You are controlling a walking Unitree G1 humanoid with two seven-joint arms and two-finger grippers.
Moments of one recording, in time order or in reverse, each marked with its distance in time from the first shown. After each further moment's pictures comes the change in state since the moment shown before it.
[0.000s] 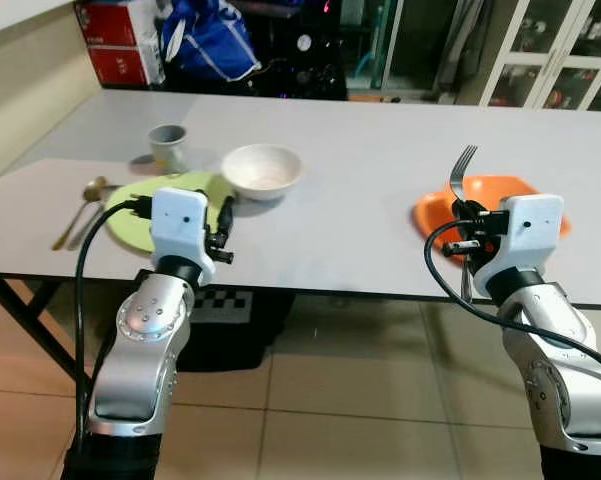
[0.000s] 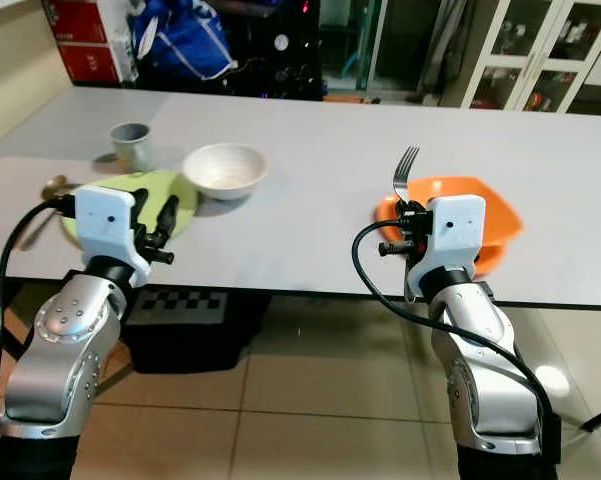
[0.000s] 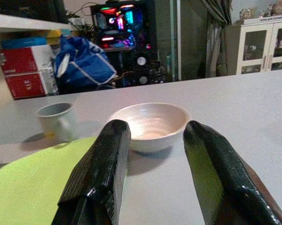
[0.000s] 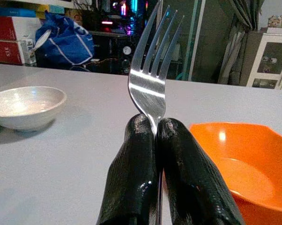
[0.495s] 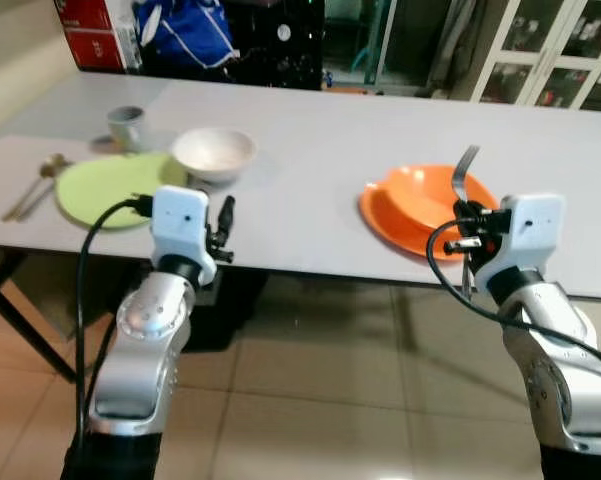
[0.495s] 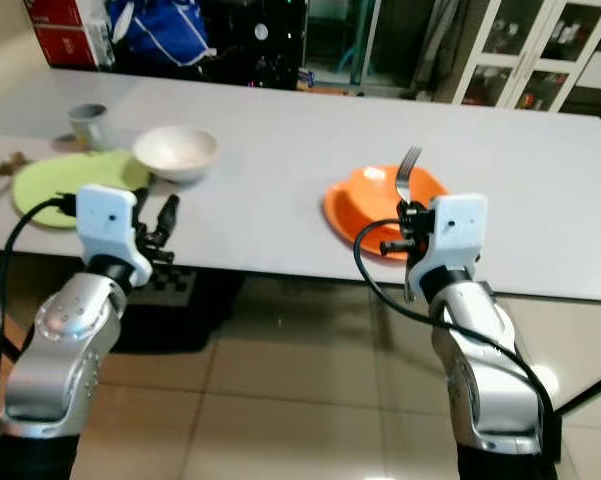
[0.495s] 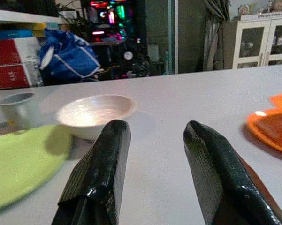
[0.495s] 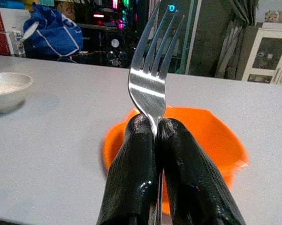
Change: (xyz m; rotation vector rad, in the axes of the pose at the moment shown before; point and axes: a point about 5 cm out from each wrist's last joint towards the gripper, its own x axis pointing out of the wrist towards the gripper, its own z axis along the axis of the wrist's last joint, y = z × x) left arm 0.000 0.001 0.000 0.004 0.005 0.003; right arm 0.001 0.001 0.001 0.009 0.004 0.002
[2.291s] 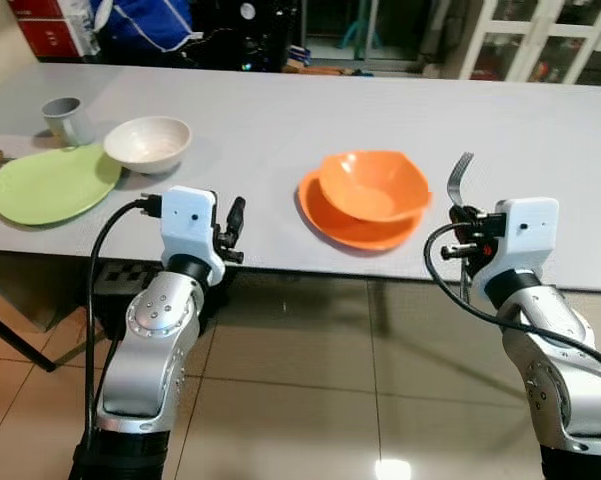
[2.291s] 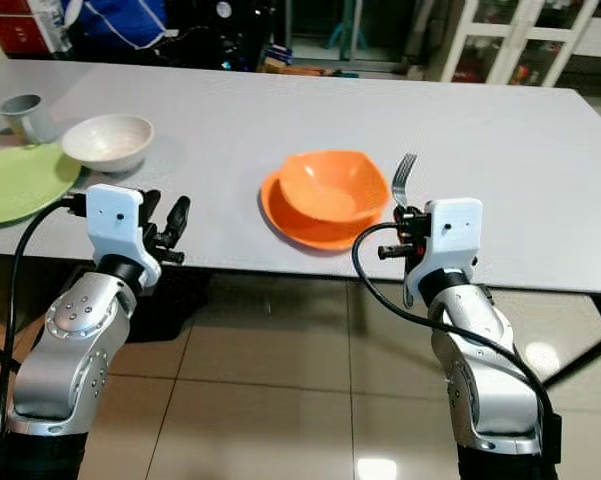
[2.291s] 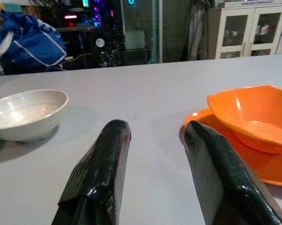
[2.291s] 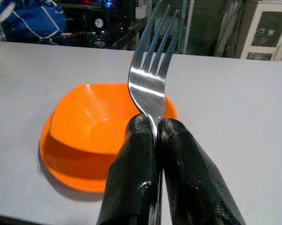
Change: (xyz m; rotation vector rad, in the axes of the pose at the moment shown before) left arm 0.002 -0.005 0.001 -0.043 0.012 -0.022; right arm -0.001 0.000 -0.005 0.005 0.031 0.011
